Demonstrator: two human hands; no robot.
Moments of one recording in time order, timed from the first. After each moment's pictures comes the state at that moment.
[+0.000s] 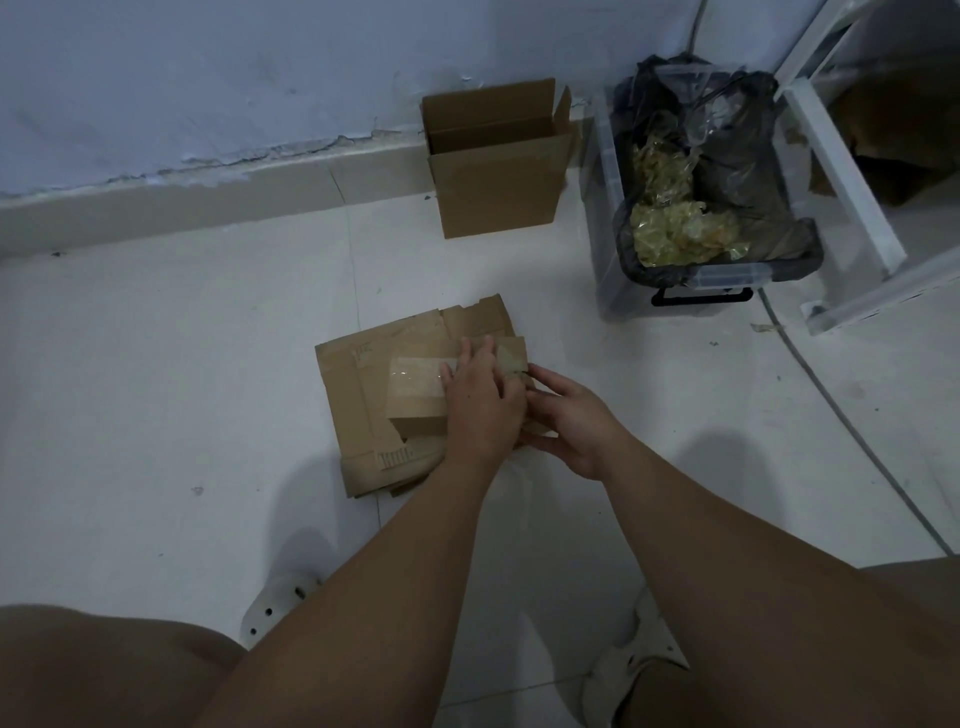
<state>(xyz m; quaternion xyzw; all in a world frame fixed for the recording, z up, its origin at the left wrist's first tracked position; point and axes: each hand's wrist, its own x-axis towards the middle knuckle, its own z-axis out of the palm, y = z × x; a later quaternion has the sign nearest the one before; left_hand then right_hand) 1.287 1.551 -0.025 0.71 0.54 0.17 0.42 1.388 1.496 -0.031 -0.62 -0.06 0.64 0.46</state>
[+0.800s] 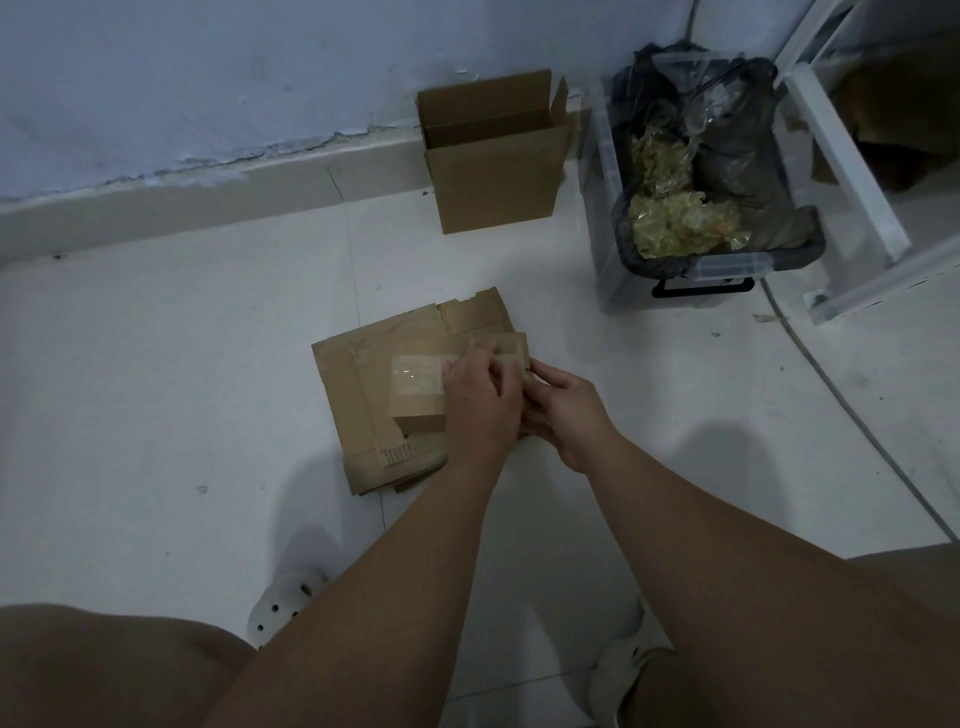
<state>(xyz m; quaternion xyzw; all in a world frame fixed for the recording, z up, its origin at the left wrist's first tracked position) 1.287 1.544 -0.022 0.67 0.56 0.28 0.40 1.377 1.502 -0.033 -0.63 -0.05 0.59 0.50</state>
